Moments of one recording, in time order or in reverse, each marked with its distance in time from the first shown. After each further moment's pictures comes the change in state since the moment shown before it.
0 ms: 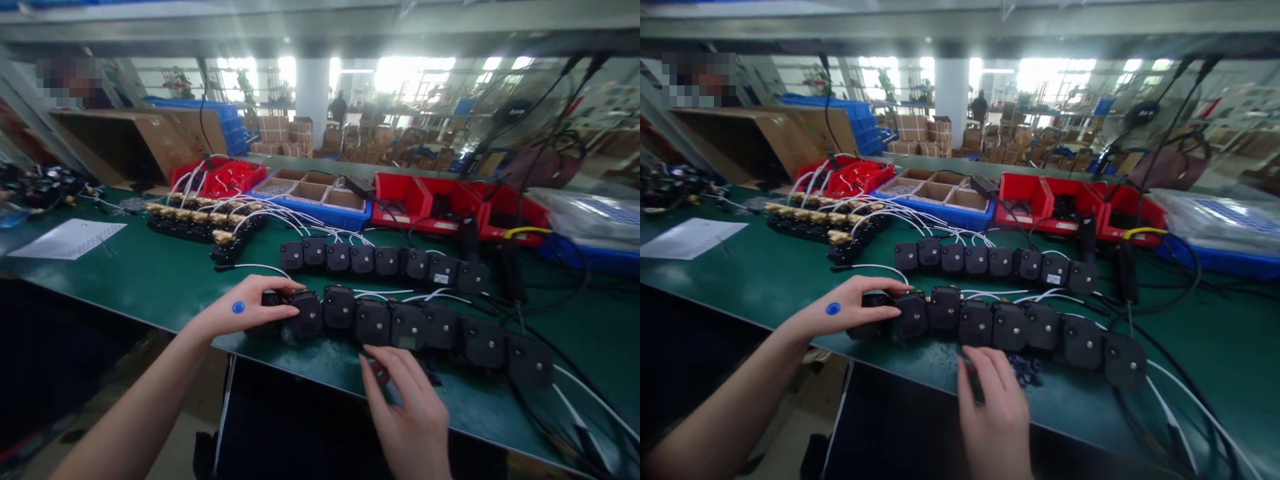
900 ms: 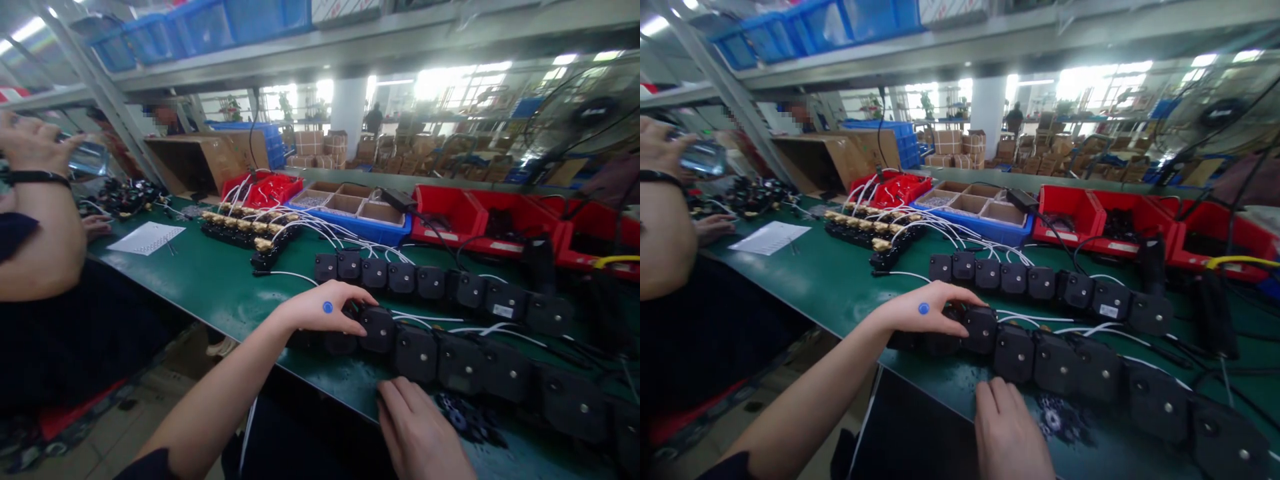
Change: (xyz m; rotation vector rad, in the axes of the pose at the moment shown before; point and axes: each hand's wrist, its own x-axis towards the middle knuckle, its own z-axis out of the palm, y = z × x) left_hand 0.047 0.034 0.018 -0.026 -0.184 0.126; right_hand -0.001 0.019 0.021 -0.216 -0.266 -0.336
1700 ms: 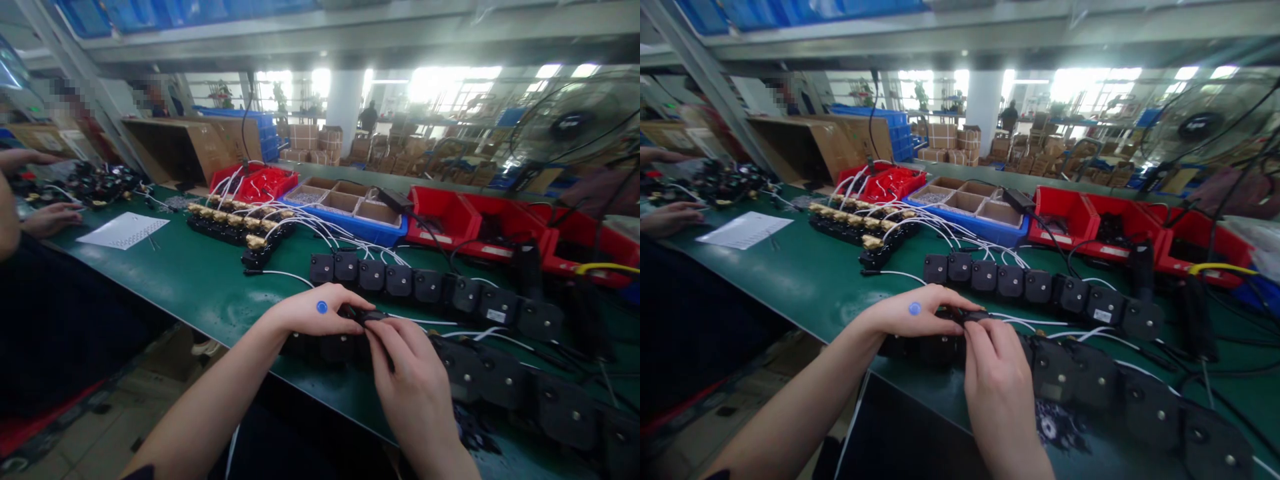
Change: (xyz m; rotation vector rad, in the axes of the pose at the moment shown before) left_hand 0.002 -0.006 -0.004 -0.079 -0.060 0.050; right_hand 0.070 0.003 -0.004 0.089 0.200 0.123
